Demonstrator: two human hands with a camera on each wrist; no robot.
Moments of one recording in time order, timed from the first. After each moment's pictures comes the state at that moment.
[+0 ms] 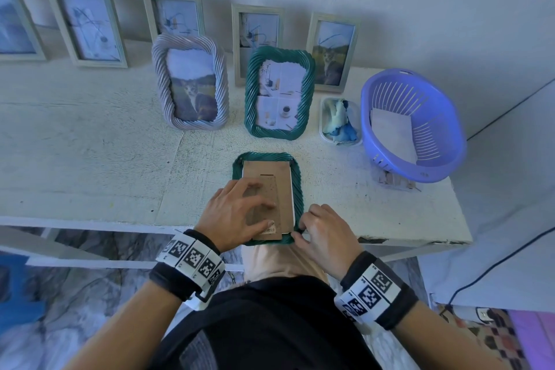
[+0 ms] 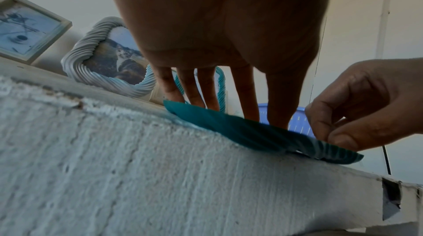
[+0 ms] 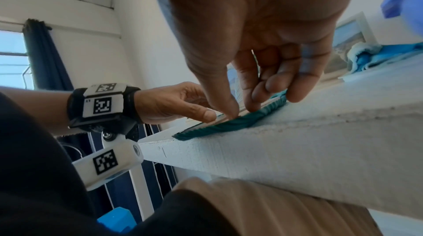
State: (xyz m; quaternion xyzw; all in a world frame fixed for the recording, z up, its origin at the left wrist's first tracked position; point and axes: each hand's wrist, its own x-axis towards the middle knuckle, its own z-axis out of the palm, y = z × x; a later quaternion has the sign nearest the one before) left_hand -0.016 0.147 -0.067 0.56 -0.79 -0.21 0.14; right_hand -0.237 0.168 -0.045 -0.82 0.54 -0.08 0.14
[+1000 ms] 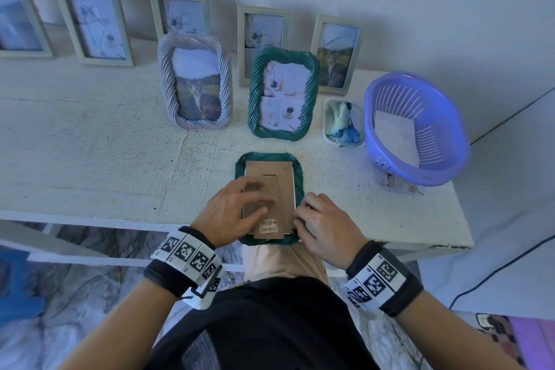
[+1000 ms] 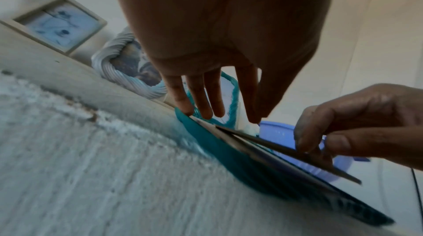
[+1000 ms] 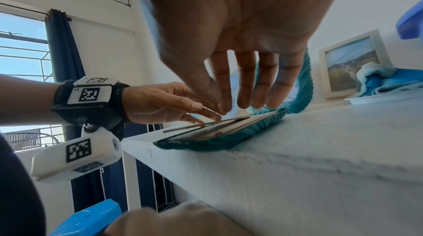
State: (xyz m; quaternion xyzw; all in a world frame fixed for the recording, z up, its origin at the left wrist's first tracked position) left_hand -0.006 0.144 -0.068 0.53 -0.77 -0.28 0.21; right_hand -0.244 0.153 -0.038 -0.87 0.45 -0.11 0.16
